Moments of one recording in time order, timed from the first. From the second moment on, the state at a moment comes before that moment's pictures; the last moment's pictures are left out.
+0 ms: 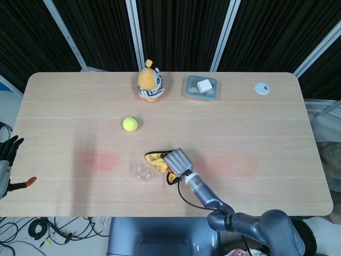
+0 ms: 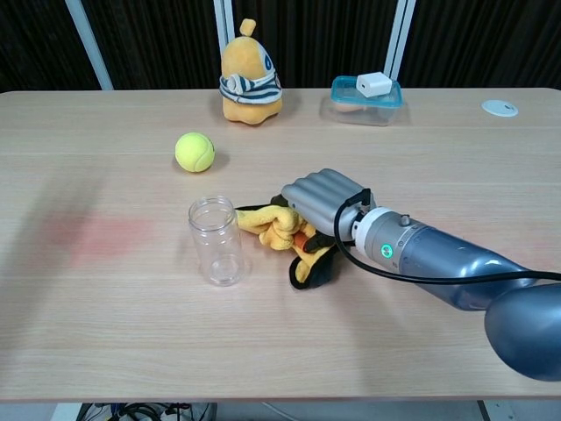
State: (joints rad) left arm -0.14 -1.06 -0.08 -1.66 1.38 1.39 -0.03; right arm 0.85 -2.02 0.15 -0.90 -1.21 0.78 -0.39
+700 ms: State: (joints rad) left arm -0.14 -1.06 -0.08 -1.67 1.38 1.39 -0.02; right arm 0.82 -1.96 0.16 -0.94 -1.16 0.78 -0.47
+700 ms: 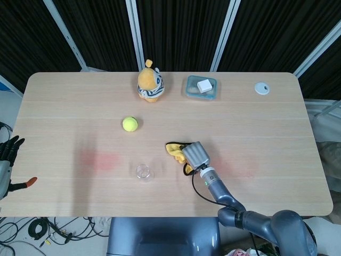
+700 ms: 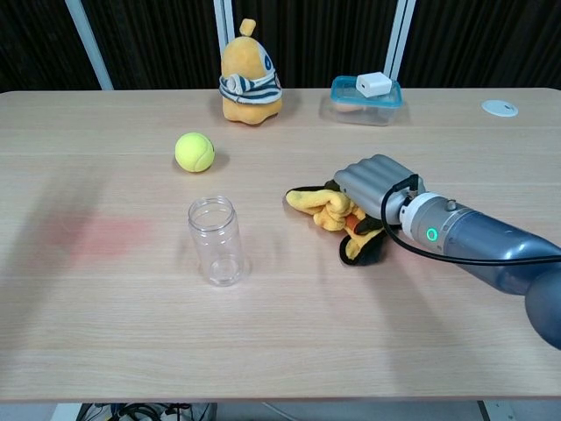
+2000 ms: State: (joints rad) left arm -0.14 -1.06 -0.08 -1.67 1.37 1.39 -0.03; right arm 0.83 -2.02 0.18 -0.84 -1.14 0.77 -0.50
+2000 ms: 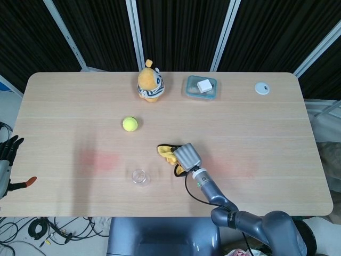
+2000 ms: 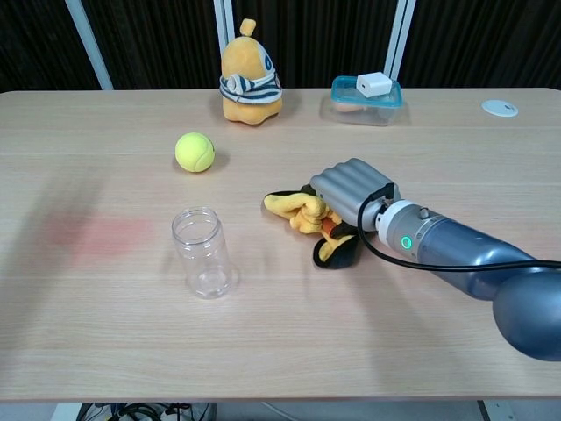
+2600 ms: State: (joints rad) left arm -0.13 -1.06 -0.08 -1.67 1.39 1.40 -0.02; right arm 0.76 -1.83 0.21 -0.94 -1.07 0.86 -0.61
